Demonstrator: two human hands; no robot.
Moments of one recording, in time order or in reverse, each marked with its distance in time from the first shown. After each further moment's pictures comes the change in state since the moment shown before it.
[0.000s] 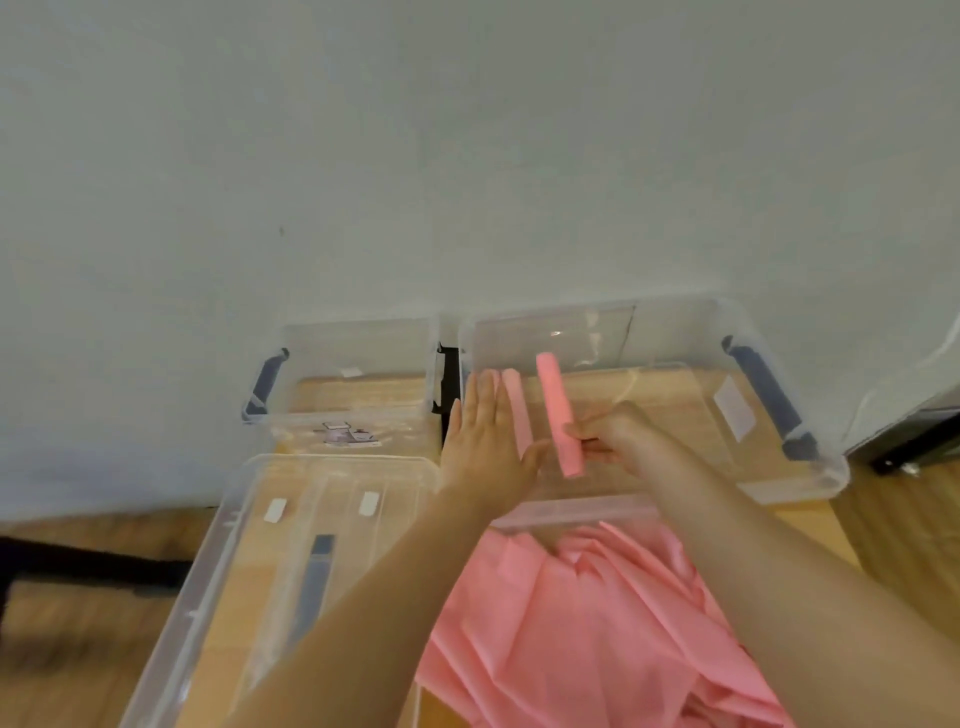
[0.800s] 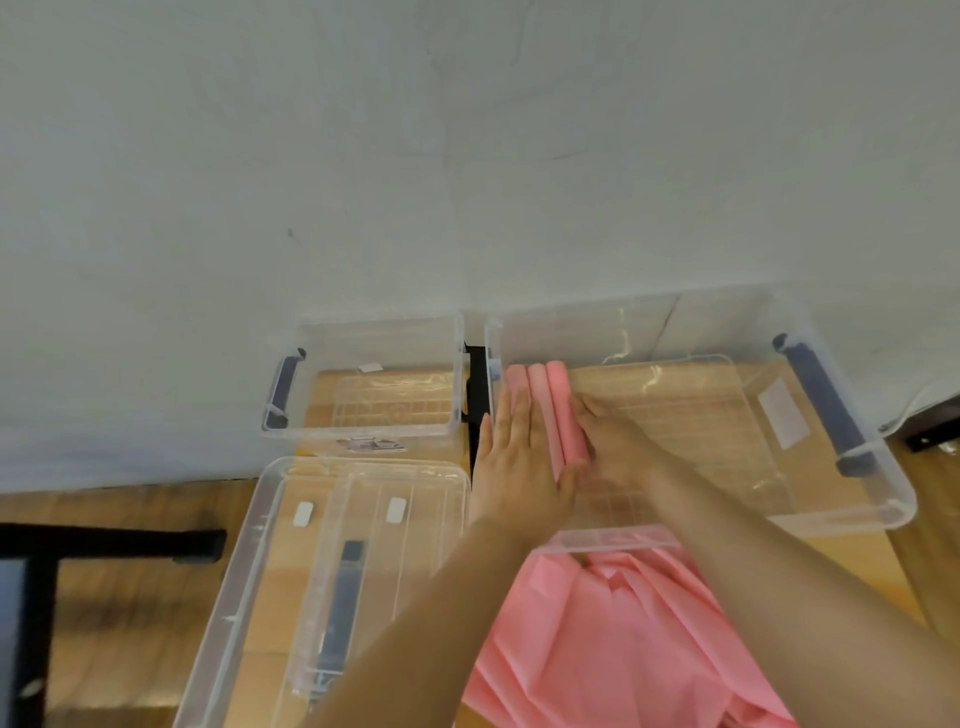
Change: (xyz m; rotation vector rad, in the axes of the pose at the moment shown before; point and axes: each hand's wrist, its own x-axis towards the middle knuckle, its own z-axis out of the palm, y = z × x) left_hand 0.000 0.000 -0.004 -0.068 -0.055 -0.009; right_hand 0.040 0.017 0.020 -1.020 -0.160 -0.453
